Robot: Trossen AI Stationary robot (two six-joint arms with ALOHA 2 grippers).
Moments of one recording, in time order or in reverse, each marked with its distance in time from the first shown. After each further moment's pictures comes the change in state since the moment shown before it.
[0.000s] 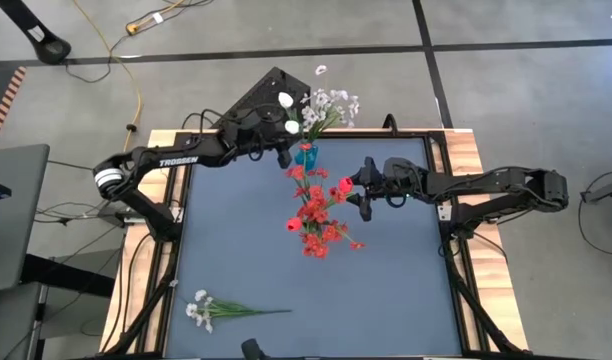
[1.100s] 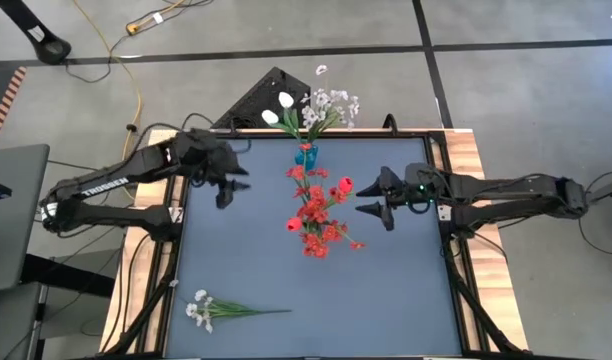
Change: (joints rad) left arm -0.145 -0.573 -0.004 -1.016 0.124 -0.113; right arm 0.098 -0.290 0.000 -0.311 -0.025 0.168
